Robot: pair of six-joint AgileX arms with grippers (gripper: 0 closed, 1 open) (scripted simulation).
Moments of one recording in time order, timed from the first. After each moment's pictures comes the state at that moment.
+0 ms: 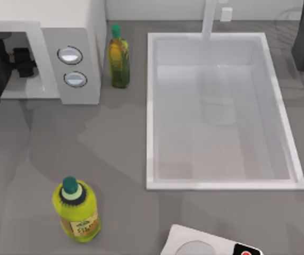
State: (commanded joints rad) left arm -0.12 1.91 1.14 0.49 -0.08 -0.03; right arm 0.00 0.00 0.00 0.00 0.00 0.00
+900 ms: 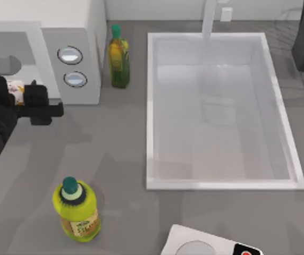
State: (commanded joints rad) left arm -0.32 1.14 0.47 0.31 -0.28 -0.10; right arm 0.00 0.00 0.00 0.00 0.00 0.00
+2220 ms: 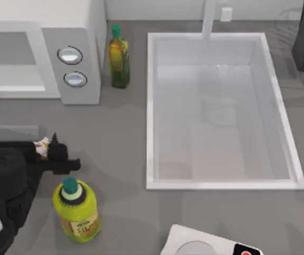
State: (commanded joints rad) left arm -0.33 1.95 0.23 1.36 -0.27 -0.09; right arm 0.00 0.00 0.00 0.00 0.00 0.00
